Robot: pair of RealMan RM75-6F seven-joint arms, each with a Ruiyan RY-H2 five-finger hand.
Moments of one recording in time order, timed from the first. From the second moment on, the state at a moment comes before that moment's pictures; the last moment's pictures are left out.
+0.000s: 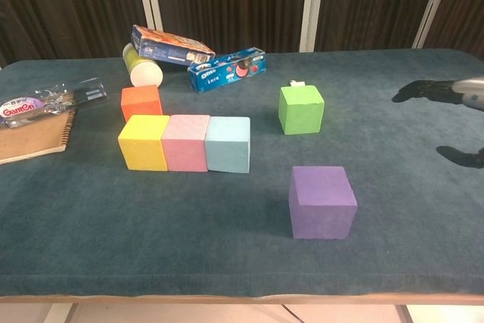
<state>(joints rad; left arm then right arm) -0.57 -1.02 -0.25 -1.62 1.08 0.86 -0.28 0.60 -1.15 -0.13 -1.80 -1.21 1.16 -0.29</state>
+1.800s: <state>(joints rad) -1.07 -1.77 -0.32 -0.57 0.68 0.38 -0.03 0.49 -1.04 -0.06 -1.54 -1.44 0.97 0.19</state>
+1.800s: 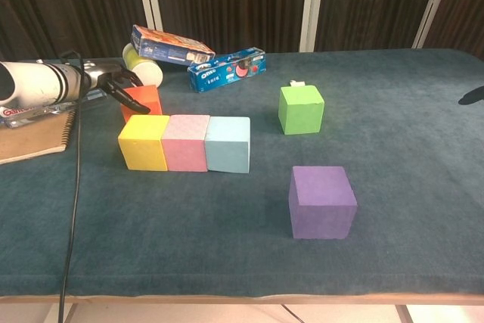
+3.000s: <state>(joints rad) -0.97 -1.24 -0.27 -1.60 0.69 0.74 0.20 0.45 -1.06 -0.05 -1.55 -1.48 0.96 0.19</state>
